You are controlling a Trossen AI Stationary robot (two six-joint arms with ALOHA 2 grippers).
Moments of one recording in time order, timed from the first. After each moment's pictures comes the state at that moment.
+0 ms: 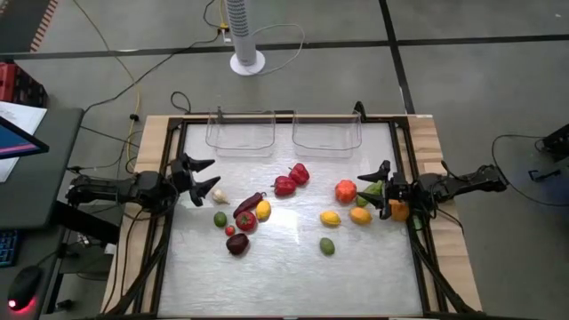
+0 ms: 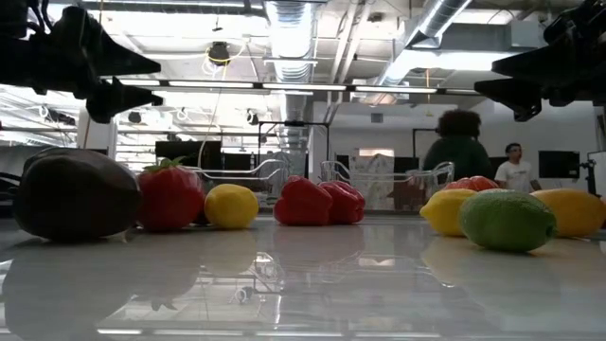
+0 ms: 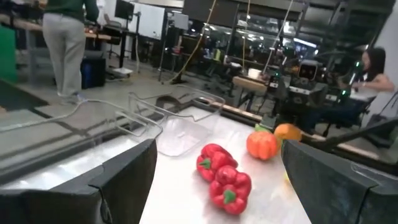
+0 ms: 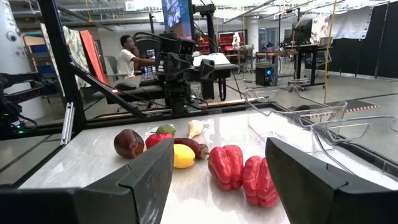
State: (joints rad) left arm -0.08 0.02 0.06 0.01 -0.51 -0.23; right arm 0.24 0.01 0.01 0.06 0.39 0.05
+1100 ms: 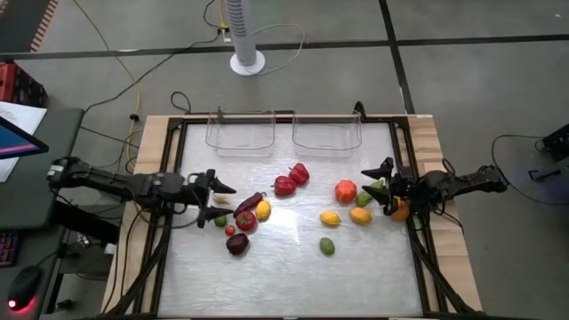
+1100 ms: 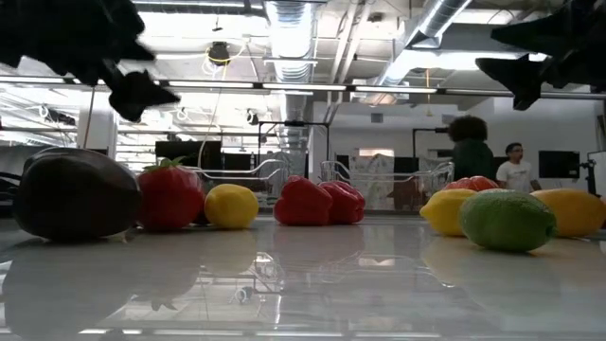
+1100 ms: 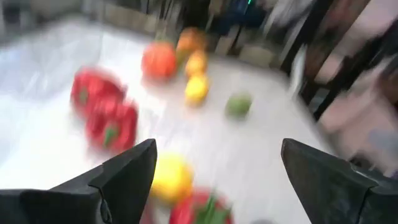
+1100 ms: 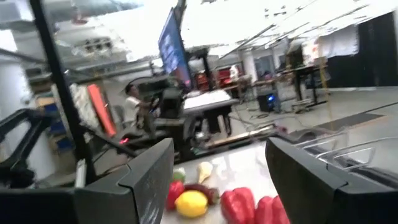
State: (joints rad) left arm -0.13 0.62 0.28 0.03 -0.07 -0.33; right arm 0.21 0.01 0.01 0.26 0.40 0.13
